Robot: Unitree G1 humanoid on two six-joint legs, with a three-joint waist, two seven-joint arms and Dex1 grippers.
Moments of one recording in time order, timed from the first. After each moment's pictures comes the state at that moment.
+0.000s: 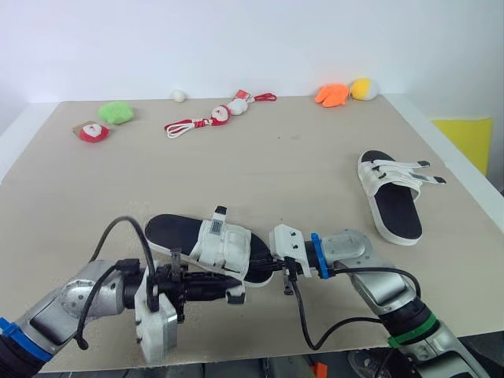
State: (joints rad) left arm -0.11 0.99 -0.36 -0.39 -0.32 -0.59 -0.71; right arm -0.40 -0.54 0.39 -0.17 0.18 0.27 1.10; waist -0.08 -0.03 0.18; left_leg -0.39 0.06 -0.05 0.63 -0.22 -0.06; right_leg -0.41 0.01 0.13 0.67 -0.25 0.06
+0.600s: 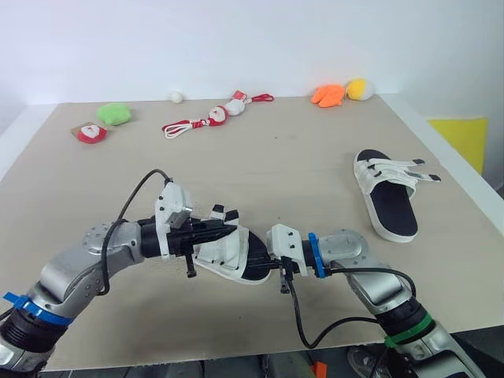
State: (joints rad) left arm -0.36 0.83 -0.22 -0.32 -0.84 0.41 -0.82; right arm -0.40 -0.52 0.39 -0.16 0.16 0.25 1.08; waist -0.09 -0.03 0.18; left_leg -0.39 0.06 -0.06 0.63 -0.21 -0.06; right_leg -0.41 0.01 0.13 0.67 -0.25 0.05
